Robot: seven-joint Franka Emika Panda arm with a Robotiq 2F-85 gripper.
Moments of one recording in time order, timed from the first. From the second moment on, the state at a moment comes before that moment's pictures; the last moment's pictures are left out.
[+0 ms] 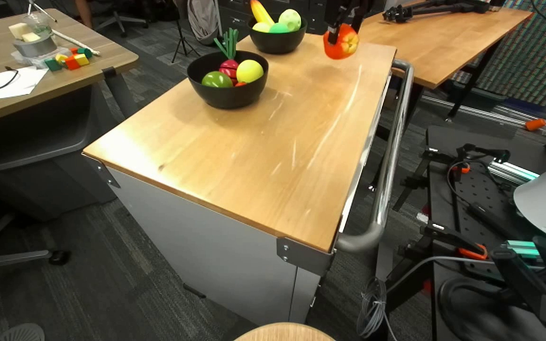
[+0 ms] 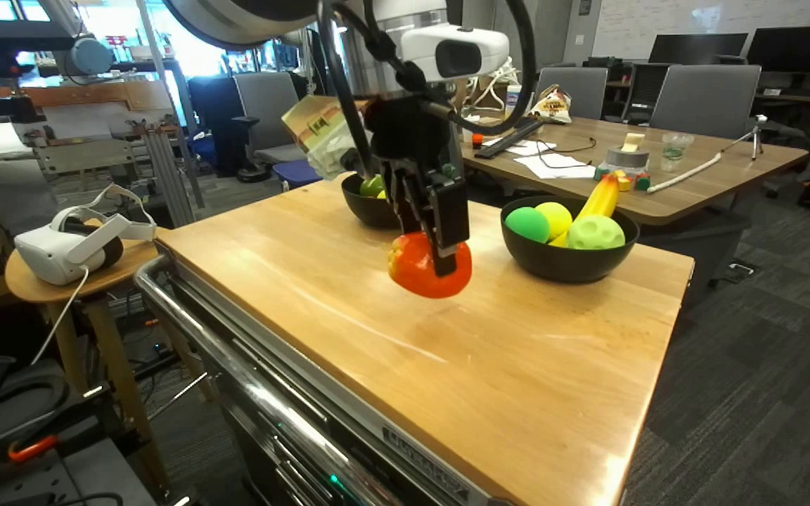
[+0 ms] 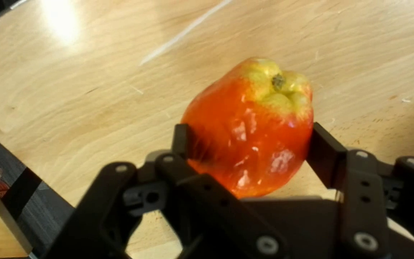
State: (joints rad) arm -0.19 -0.06 -0.16 -2.40 -0.12 2.50 0.21
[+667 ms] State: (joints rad) arm -0.17 -0.05 -0.14 -2.38 -0.12 2.54 0.21
